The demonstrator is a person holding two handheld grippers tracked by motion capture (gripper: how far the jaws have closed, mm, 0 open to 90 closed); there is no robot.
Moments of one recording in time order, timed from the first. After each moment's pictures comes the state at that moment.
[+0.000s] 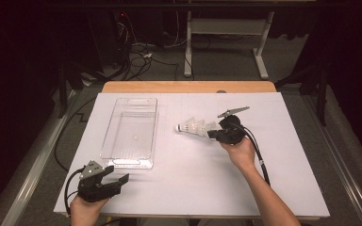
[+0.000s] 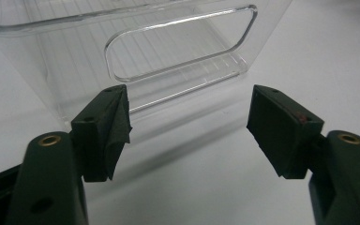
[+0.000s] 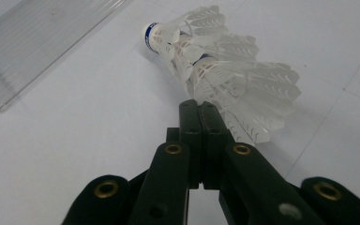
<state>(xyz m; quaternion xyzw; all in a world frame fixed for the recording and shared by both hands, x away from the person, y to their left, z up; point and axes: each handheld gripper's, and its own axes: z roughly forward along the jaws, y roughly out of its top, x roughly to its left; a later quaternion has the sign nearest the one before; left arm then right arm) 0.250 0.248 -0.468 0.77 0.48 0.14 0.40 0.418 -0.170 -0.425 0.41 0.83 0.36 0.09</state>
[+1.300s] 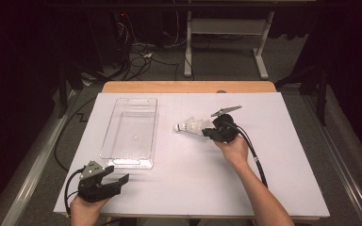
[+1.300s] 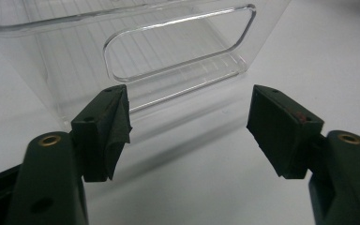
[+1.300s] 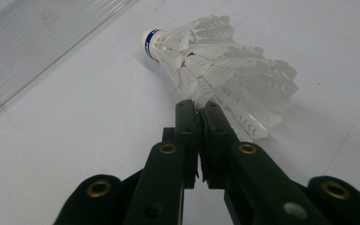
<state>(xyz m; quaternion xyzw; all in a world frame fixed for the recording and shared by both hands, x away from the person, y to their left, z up) 0.250 0.247 -0.468 0.77 0.48 0.14 0.40 0.429 -0.154 -0.434 0.40 0.84 0.36 0.10</state>
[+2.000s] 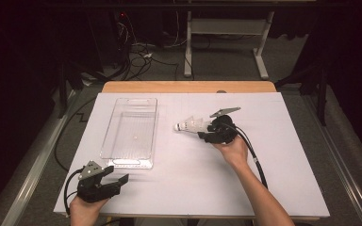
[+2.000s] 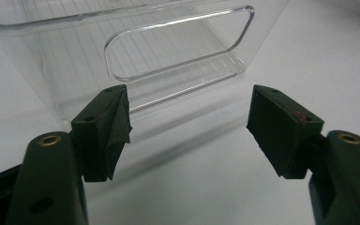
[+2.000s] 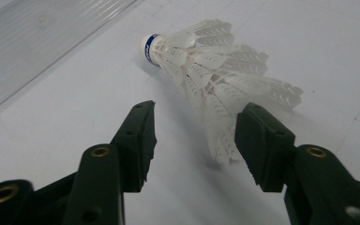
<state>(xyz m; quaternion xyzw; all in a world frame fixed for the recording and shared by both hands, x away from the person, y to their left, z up) 0.249 0.249 -0.468 0.77 0.48 0.14 0.41 0.425 -0.149 -0.434 0.40 0.83 0.36 0.12</state>
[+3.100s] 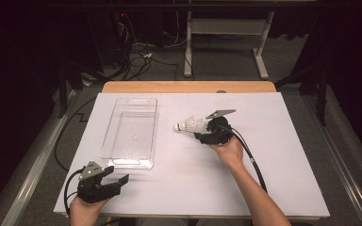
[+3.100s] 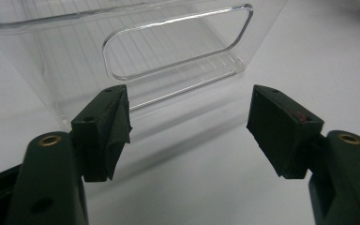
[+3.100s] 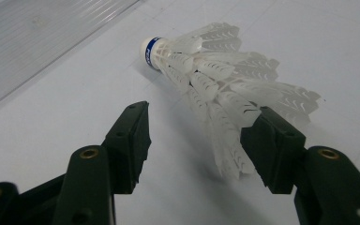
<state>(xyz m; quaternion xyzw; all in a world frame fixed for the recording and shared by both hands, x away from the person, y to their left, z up) 0.248 0.248 -0.468 0.77 0.48 0.14 0.41 0.427 -0.139 -0.444 0.39 0.83 0.37 0.14</state>
